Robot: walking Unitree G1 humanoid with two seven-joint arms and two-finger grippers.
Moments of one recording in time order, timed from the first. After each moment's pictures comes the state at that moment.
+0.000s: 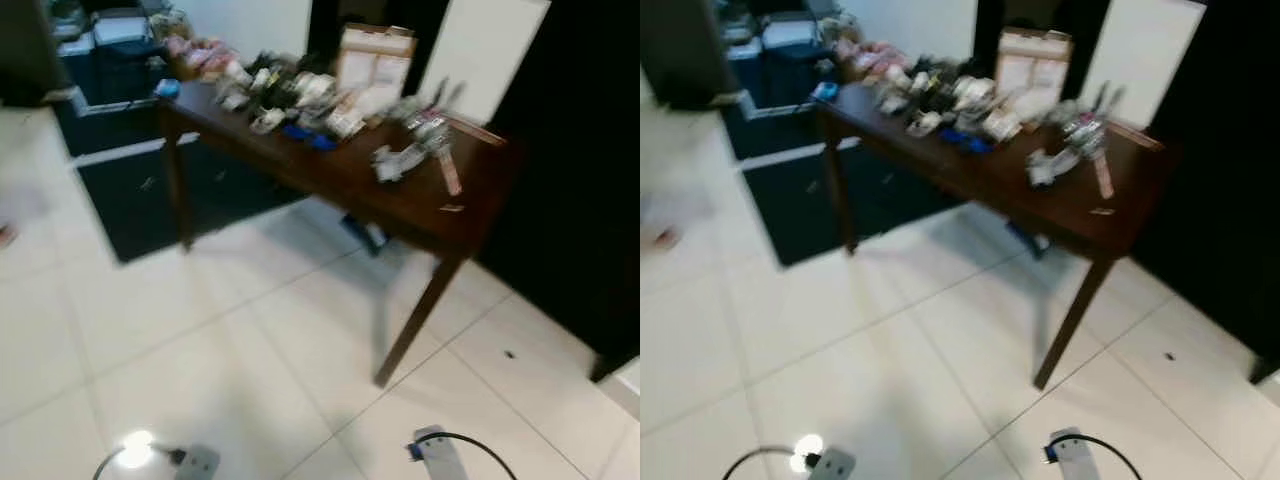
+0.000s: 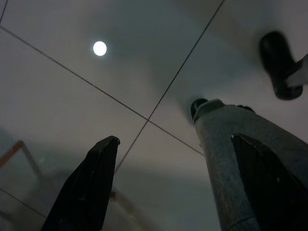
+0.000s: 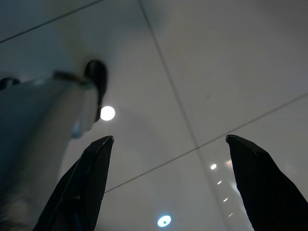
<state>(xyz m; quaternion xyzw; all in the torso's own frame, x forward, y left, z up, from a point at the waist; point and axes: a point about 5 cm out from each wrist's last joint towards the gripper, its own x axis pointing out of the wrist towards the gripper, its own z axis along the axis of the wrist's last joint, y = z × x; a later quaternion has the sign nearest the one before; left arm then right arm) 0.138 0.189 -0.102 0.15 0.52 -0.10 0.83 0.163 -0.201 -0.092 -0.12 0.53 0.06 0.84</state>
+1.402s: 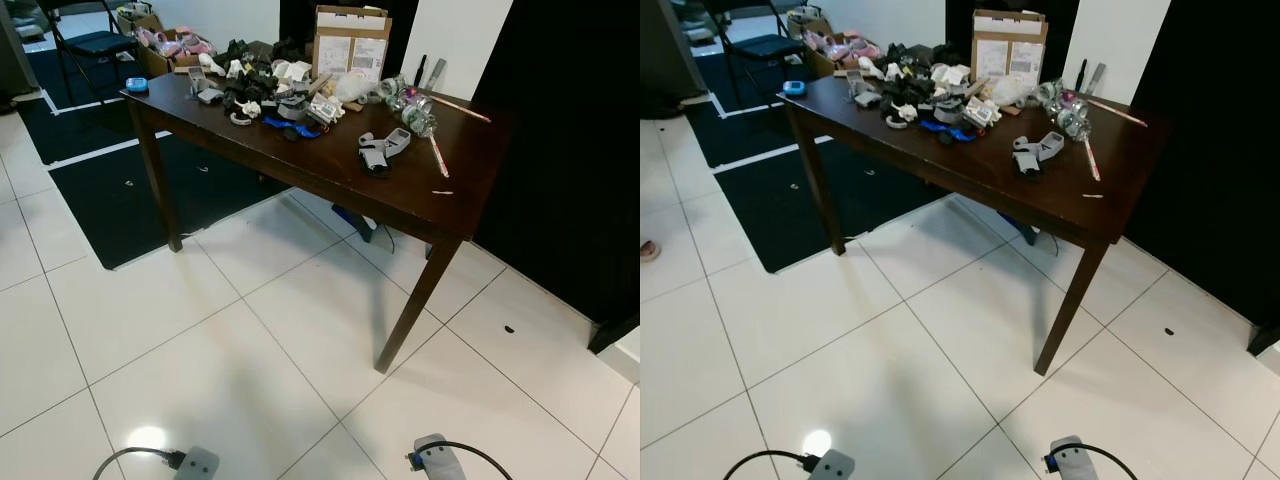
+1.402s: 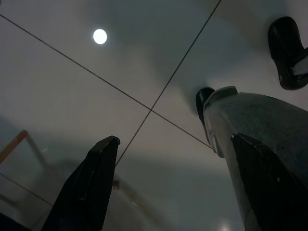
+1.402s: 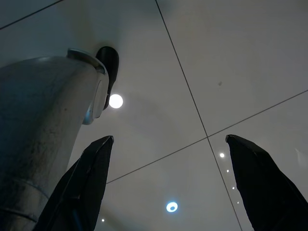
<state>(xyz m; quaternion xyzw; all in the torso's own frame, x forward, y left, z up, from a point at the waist) 0.130 0.188 -0.105 0.14 0.53 -0.11 0.83 0.155 -0.210 -0.094 -0.12 0.54 0.05 0.83</state>
